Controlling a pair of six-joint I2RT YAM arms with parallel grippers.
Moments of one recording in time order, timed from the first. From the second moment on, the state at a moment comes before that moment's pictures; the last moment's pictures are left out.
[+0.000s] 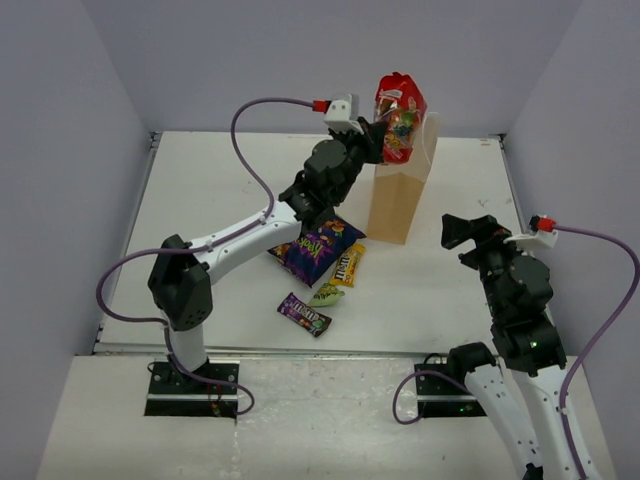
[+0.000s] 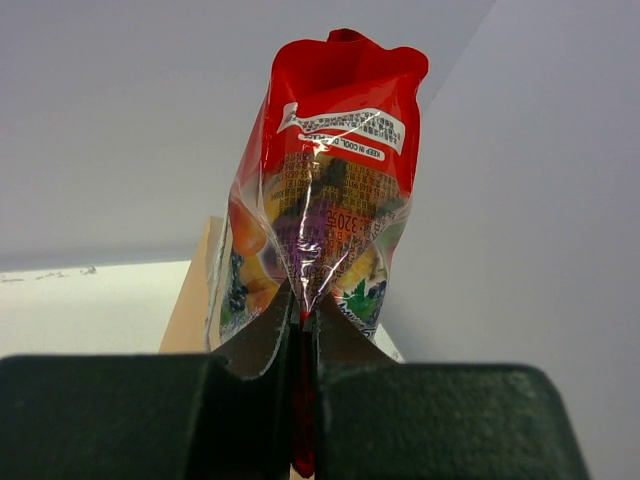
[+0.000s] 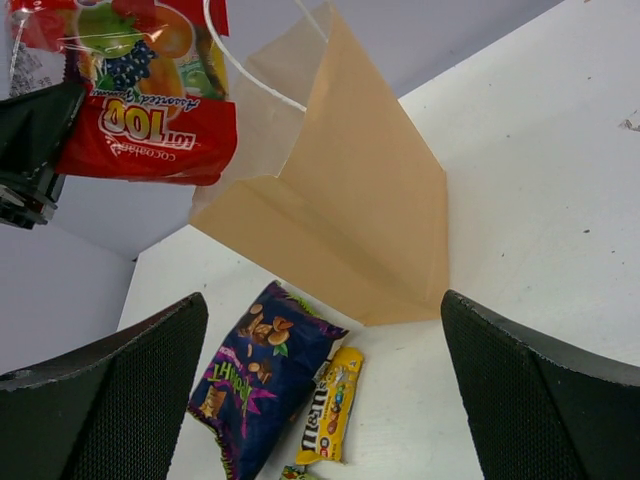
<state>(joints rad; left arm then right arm) -0.86 1.83 1.63 0.42 -0.39 -0.39 0.23 0.42 0.75 -0.40 0.23 0.67</state>
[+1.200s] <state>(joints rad) -0.52 1.14 1.10 0.35 0.00 -0.47 0.23 0.67 0.90 -0.46 0.05 0.55</state>
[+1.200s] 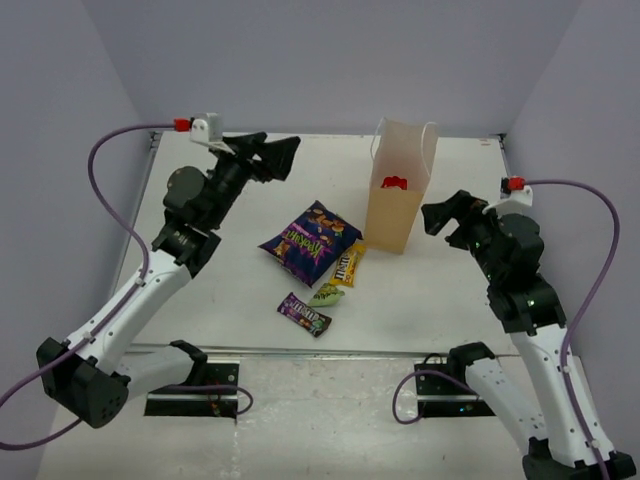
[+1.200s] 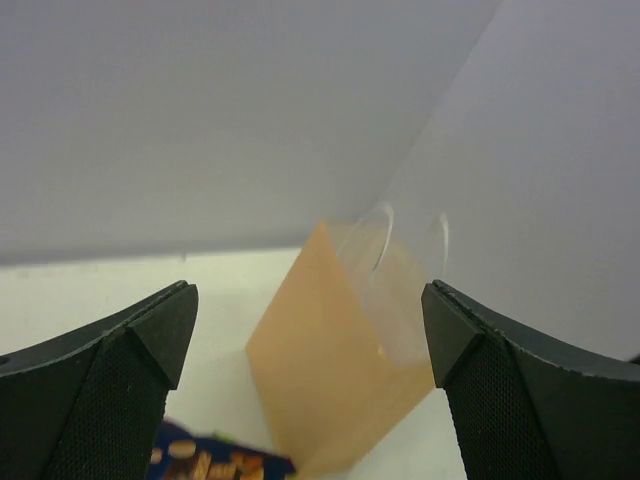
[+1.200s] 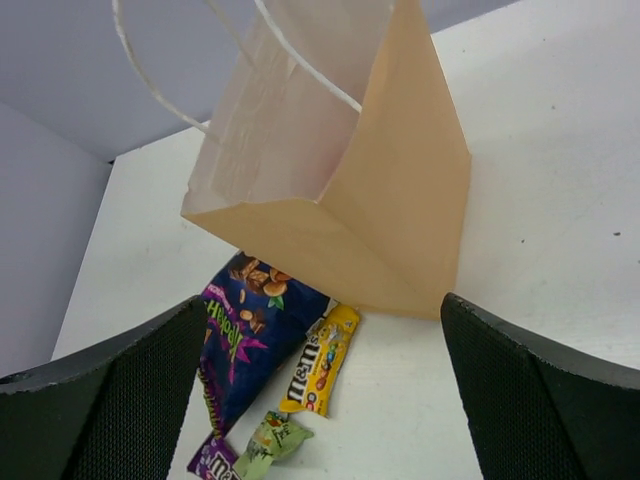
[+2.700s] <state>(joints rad) -0.22 1.34 0.25 0.58 0.31 -0.93 0.23 0.78 1.00 -0.49 0.00 0.50</state>
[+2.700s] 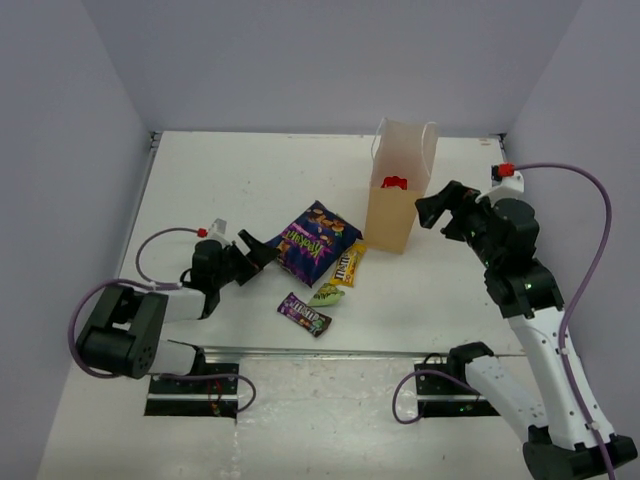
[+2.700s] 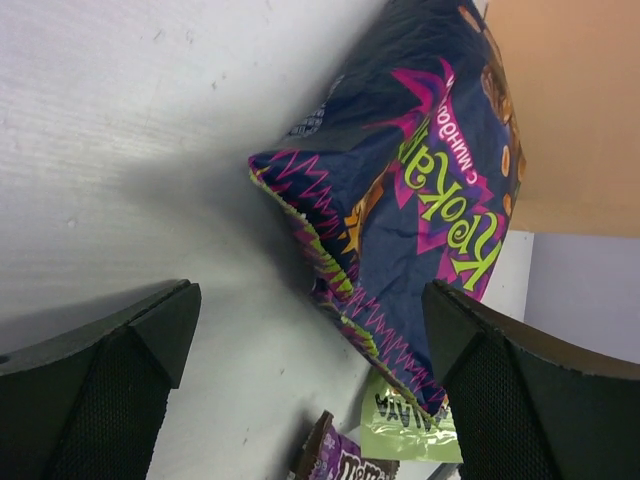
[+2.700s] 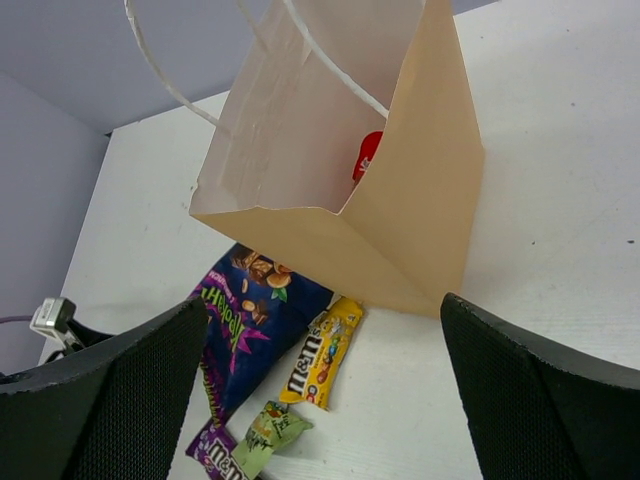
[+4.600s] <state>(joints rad) -0.45 1.15 0.98 0.04 0.26 -0.53 0.23 0.68 0.89 -0.41 -0.05 0.51</state>
